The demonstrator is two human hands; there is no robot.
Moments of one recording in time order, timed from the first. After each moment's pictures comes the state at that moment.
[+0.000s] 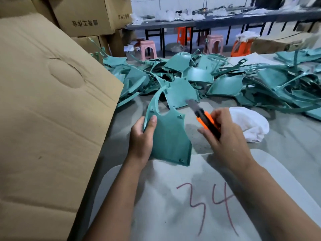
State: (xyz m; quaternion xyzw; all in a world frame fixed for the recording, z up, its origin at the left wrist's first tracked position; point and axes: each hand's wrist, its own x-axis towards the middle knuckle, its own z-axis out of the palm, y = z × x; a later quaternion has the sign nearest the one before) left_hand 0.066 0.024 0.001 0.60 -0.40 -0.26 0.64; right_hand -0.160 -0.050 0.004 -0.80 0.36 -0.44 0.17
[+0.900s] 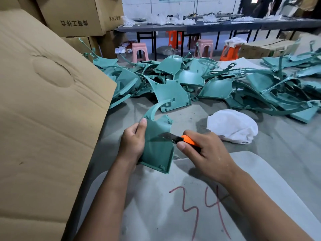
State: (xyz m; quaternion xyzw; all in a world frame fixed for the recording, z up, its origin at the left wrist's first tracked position) left_hand 0.069 0.018 0.003 0.66 -0.37 -0.29 0.59; right_hand -0.147 -0.021 0.019 -0.87 0.26 -0.36 0.19
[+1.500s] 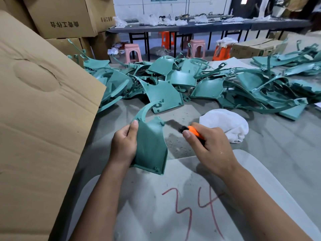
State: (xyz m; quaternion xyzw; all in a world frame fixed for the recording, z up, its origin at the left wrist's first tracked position) left_hand 0.072 0.016 0.001 0.67 -0.38 -0.25 0.59; right_hand -0.165 -0.035 0.018 -0.84 0.33 -0.40 0.18
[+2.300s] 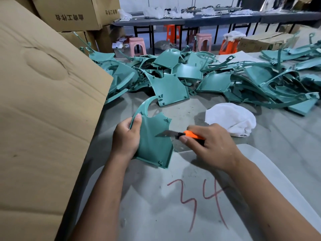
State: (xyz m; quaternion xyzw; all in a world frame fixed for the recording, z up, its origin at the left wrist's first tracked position) left_hand 0.084 0.021 -0.006 0.71 -0.43 -0.14 0.54; right_hand -0.163 -0.034 0.015 -0.89 0.31 -0.30 0.15
